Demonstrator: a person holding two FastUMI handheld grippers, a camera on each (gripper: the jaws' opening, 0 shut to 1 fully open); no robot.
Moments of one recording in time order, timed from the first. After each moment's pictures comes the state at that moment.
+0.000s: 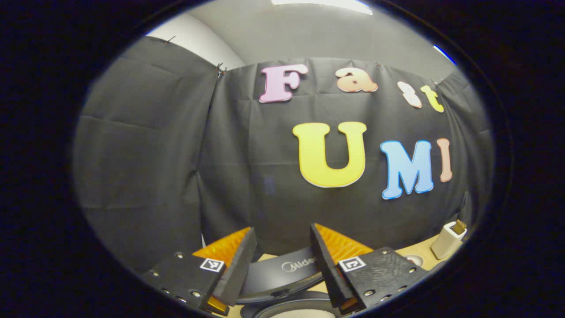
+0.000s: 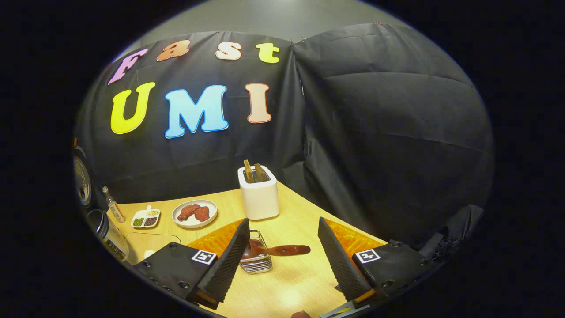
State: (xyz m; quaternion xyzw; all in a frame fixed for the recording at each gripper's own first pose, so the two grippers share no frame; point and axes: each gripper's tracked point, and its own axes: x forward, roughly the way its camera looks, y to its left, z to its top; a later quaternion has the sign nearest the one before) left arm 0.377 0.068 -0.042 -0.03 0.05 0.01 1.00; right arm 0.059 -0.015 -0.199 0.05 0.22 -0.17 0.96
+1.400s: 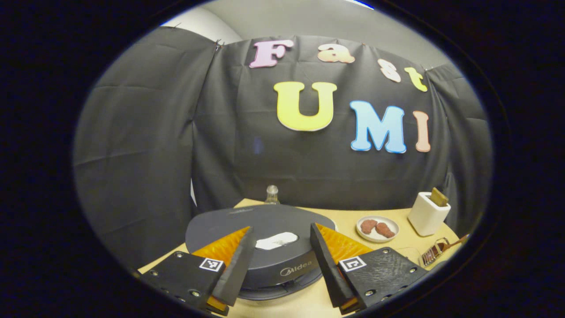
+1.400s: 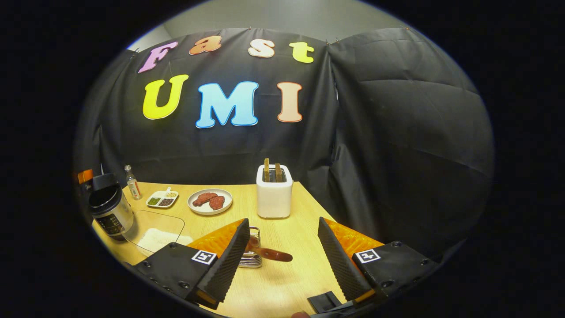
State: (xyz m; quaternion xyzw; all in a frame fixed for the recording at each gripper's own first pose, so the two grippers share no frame) left arm 0.186 -0.046 -0.200 -0.06 0.19 -0.02 0.98; right arm 0.060 -0.044 -0.191 0.00 0.23 -0.04 0.97
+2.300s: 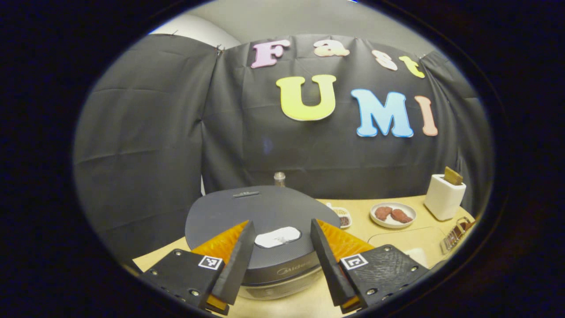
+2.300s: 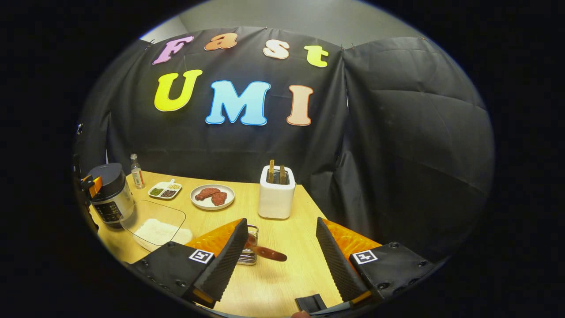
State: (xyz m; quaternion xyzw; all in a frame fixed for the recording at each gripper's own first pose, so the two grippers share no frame) left arm 0.155 -0.058 -0.243 -0.03 0.15 0.02 0.99; right arm 0.054 -0.040 -0.180 -0.03 0.23 -0.01 0.97
